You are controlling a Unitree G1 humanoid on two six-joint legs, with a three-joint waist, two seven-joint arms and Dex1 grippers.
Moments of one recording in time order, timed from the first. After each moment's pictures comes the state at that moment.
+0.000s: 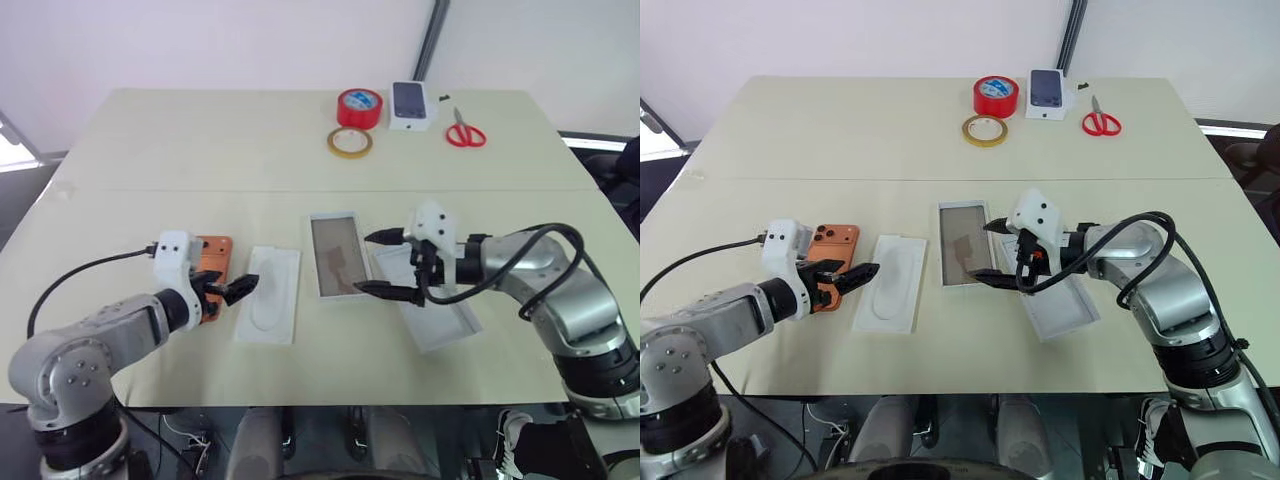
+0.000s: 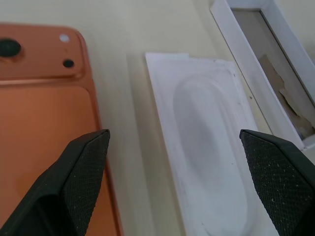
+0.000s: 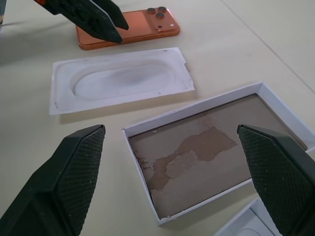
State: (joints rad) left arm -0.26 0.36 0.48 -0.62 -0.92 1.58 -0.06; right arm -0.45 -0.73 0.12 -0.39 0.41 0.71 0.98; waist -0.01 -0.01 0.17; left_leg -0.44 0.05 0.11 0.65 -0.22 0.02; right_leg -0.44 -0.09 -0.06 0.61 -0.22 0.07
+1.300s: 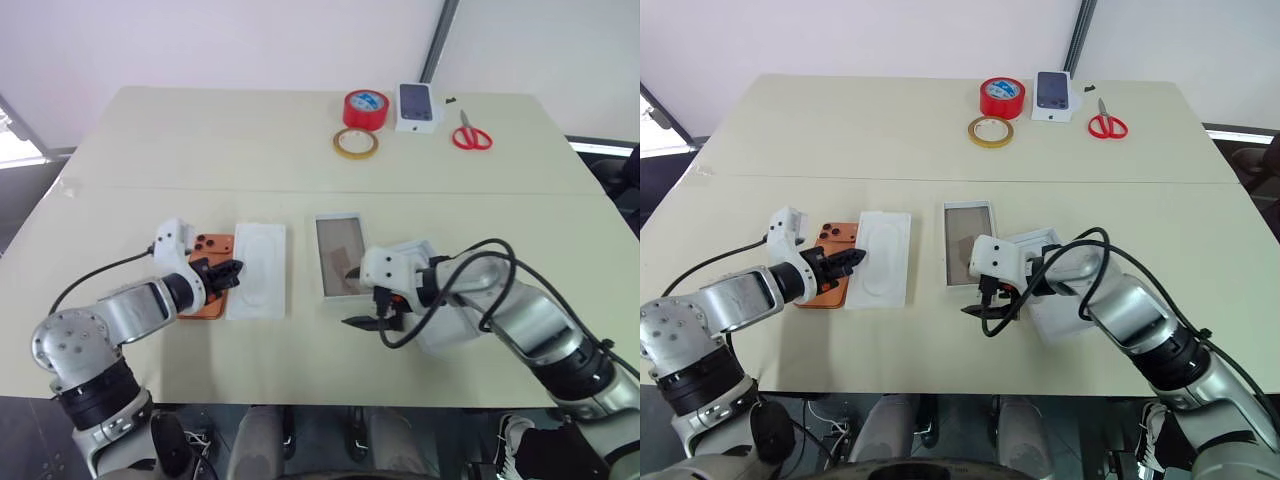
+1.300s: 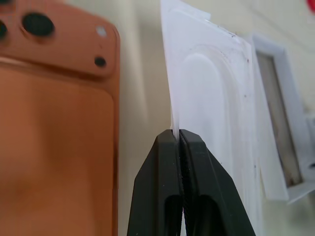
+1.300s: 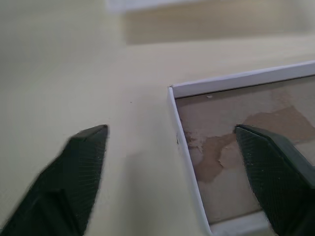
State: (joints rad) left arm -0.41 0.25 0.67 -0.33 -1.20 1.61 0.28; right arm -0.53 -0.71 0.46 -0.33 0.15 0.70 0.95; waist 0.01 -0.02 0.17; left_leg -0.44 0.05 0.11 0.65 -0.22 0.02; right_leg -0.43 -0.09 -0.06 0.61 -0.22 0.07
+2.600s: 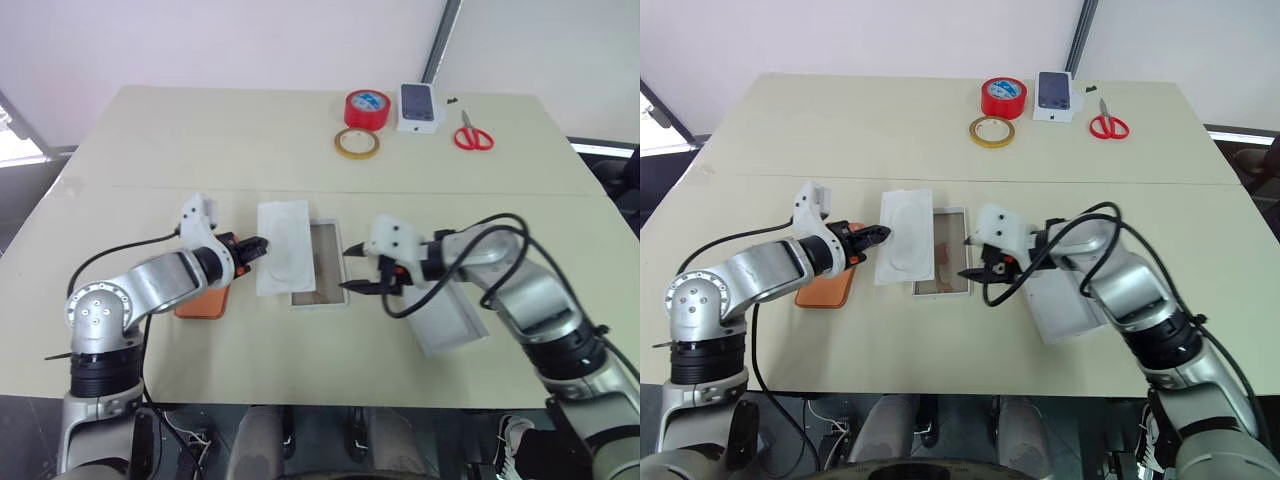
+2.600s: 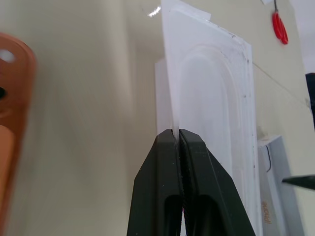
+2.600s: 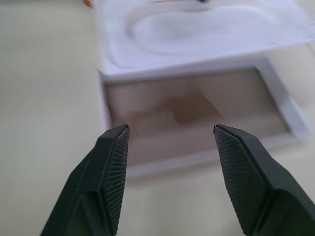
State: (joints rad) left arm -0.41 0.44 0.17 -0.21 -1.78 1.03 0.76; right arm -0.56 -0.72 0.27 -0.32 0.18 0.67 1.04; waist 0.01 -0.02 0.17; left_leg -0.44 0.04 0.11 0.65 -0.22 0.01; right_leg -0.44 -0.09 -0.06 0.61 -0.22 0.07
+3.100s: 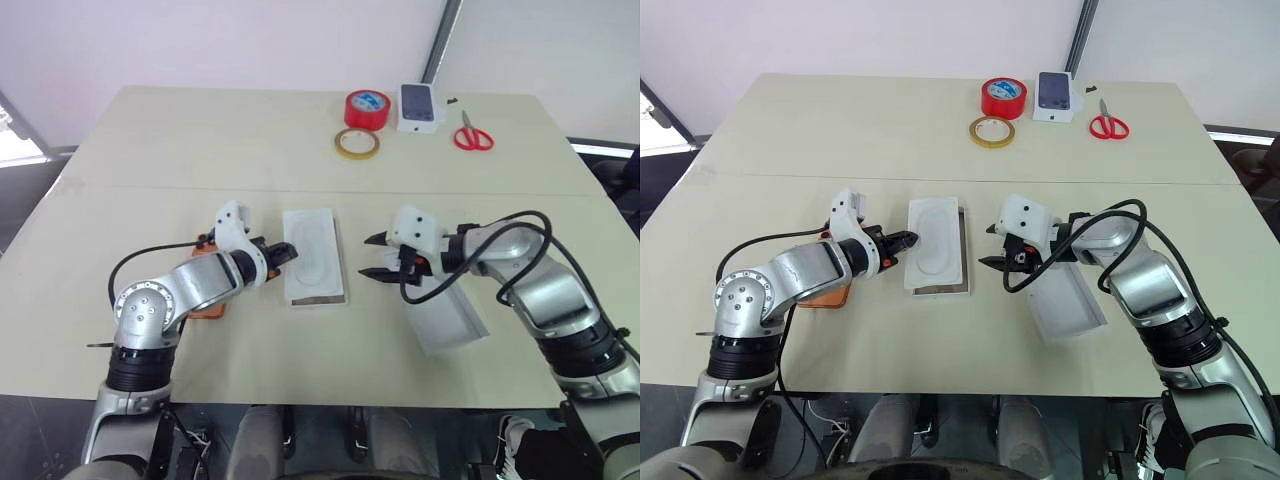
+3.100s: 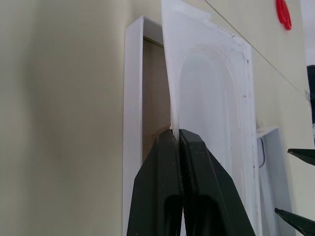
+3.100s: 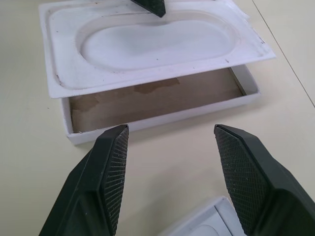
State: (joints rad) left arm -0.44 0.37 0.03 -0.21 -1.76 0.92 0.84; right arm -0.54 -0.73 0.25 -0.23 0.16 0.56 1.02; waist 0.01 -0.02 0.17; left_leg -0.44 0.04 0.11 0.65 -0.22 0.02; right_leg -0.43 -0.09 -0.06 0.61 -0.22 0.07
